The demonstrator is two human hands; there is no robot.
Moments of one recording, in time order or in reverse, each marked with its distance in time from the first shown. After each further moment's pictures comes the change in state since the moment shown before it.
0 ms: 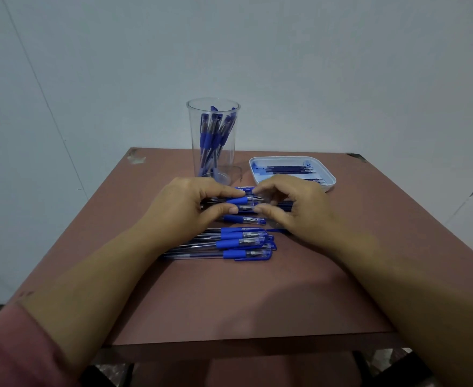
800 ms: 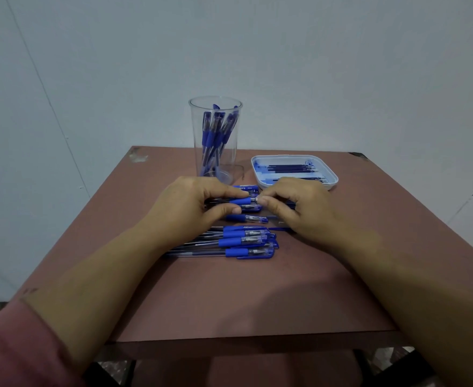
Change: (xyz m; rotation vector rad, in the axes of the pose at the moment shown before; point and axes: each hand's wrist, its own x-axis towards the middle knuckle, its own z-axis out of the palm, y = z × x) left_hand 0.000 0.000 0.000 -0.003 -0.026 -0.007; right_hand 0.001 0.002 0.000 -0.039 -0.028 -0.011
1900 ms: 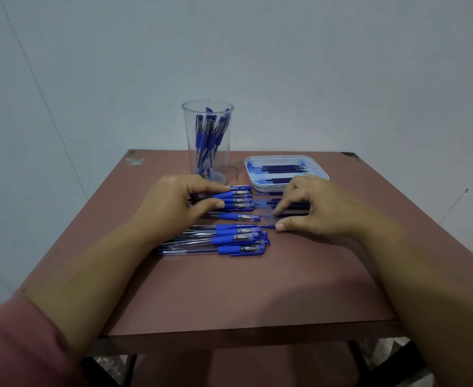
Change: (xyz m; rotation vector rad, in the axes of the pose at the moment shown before) left_hand -0.002 -0.005 -0.004 -0.003 0.069 -0.044; right_hand -0.013 0.011 -0.044 -0.068 -0.342 0.239
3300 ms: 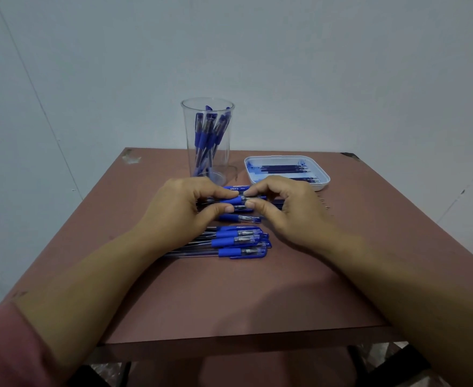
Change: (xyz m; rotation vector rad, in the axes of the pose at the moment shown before) left_hand -0.003 0.014 0.006 -0.010 0.029 0.065; right_hand 0.020 -0.036 0.041 0.250 0.385 -0.130
